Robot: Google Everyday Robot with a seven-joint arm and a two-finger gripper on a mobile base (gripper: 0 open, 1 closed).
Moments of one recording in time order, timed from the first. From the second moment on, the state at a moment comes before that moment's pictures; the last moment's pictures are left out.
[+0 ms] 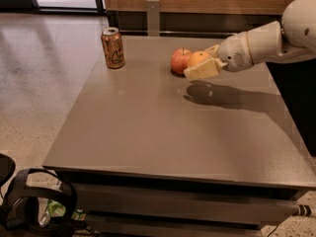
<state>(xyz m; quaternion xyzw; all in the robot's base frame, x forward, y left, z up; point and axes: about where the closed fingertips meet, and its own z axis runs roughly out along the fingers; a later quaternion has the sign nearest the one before) 0.633 -0.112 0.885 -0.48 0.73 0.29 0.39</state>
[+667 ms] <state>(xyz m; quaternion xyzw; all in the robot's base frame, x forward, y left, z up) 0.657 -0.013 0.887 -0.47 0.72 0.32 0.40</state>
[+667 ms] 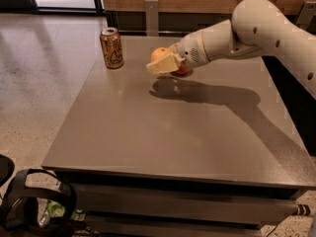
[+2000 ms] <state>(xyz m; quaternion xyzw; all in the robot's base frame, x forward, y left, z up) 0.696 0.077 0.863 -0.51 0.69 0.34 0.38</state>
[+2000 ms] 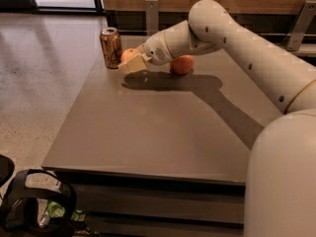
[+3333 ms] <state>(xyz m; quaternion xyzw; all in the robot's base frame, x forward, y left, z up) 0.704 0.106 0.846 -0.52 0.68 0.35 0.37</state>
